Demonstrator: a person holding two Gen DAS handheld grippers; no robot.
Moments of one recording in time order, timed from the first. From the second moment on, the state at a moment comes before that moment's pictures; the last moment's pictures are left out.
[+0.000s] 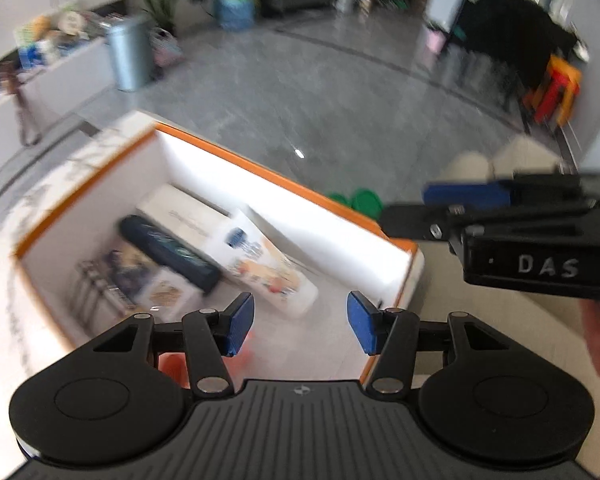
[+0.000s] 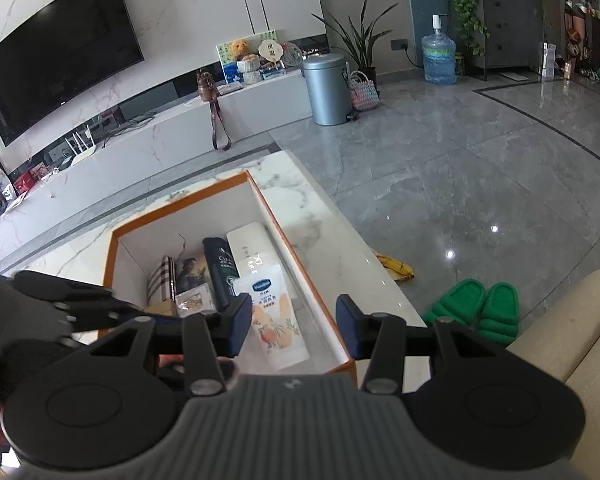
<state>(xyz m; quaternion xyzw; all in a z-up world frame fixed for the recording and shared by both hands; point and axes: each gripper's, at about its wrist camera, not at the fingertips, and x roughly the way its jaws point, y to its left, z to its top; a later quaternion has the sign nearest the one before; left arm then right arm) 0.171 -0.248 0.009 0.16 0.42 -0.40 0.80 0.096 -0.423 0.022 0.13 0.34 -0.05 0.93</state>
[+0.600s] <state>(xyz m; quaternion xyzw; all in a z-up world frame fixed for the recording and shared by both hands) 0.103 -0.128 0.089 0.05 0.23 -0.19 0.95 0.064 -0.349 0.059 0.10 0.28 0.03 0.95</state>
